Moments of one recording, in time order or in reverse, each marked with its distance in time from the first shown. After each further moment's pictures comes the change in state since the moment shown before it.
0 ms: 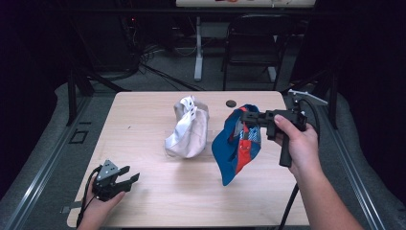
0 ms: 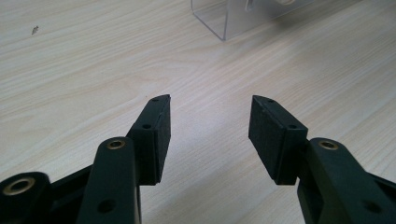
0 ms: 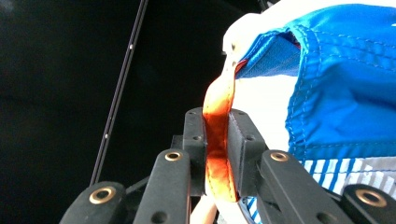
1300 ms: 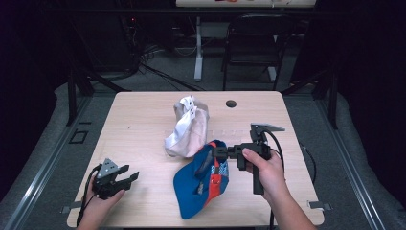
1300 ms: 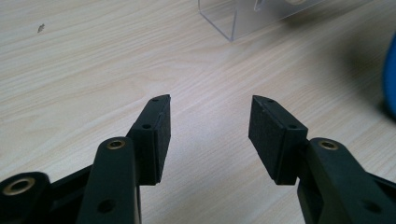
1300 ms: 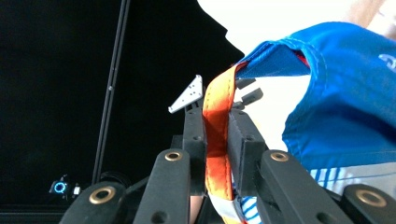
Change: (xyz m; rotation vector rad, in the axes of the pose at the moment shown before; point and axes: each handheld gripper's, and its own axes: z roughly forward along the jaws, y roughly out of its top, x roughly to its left) left arm 0.005 0.002 0.002 0.006 0.012 -0.002; right arm -0.050 -0.059 0.068 0.212 0.080 0.025
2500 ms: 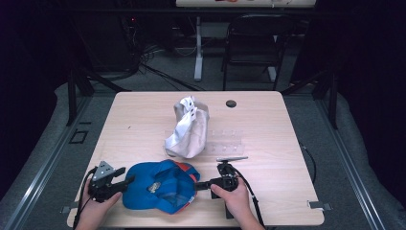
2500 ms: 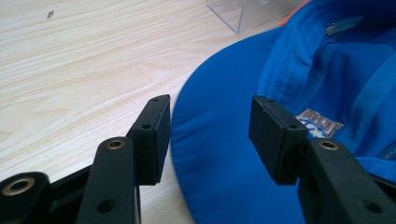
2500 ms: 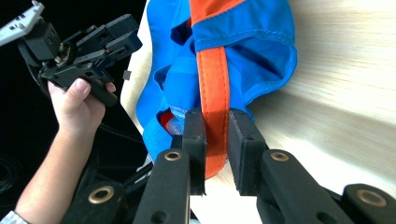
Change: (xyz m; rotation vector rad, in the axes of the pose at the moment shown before) left arm 0.004 -0.008 -0.008 0.005 0.011 -0.037; right arm -0.109 -0.052 0.095 0.114 -0.279 -0.134
